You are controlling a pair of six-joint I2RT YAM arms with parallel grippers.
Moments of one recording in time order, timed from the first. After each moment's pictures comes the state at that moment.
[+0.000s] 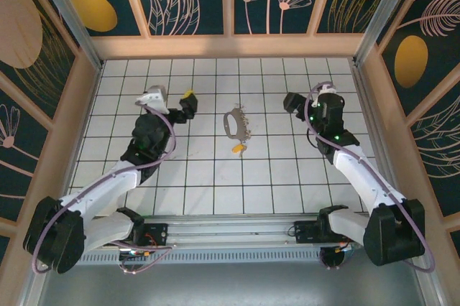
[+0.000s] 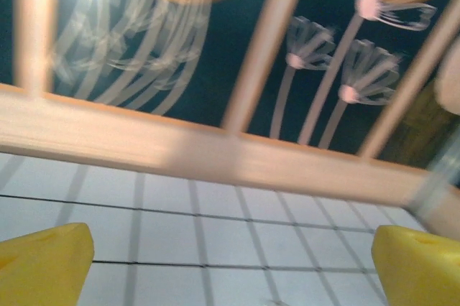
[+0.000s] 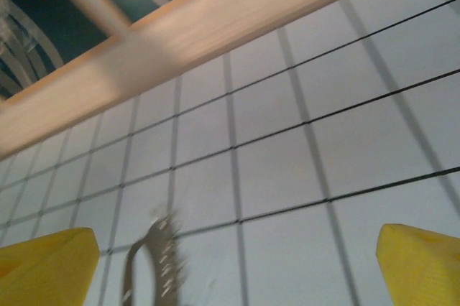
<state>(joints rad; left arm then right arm) -0.49 1.10 0.56 0.58 -0.32 -0.33 0.22 1.13 0.73 -0.01 0.04 0.53</state>
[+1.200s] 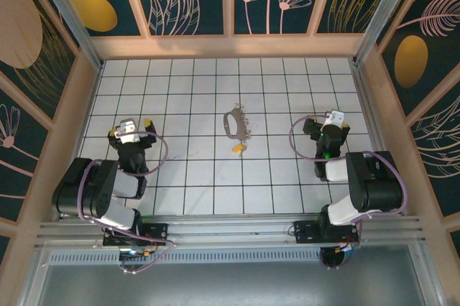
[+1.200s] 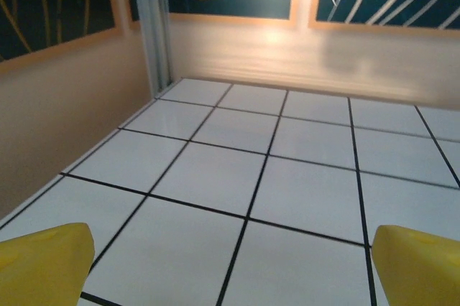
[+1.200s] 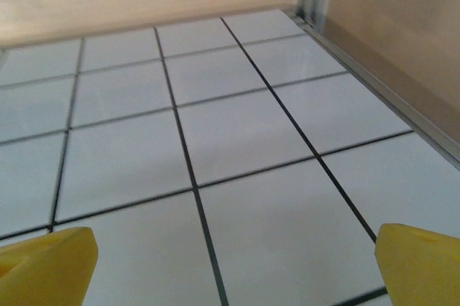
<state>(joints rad) -0.10 1.52 0.13 1.30 -0.34 -0.06 0.03 1.51 0.26 0.98 0.24 0.12</state>
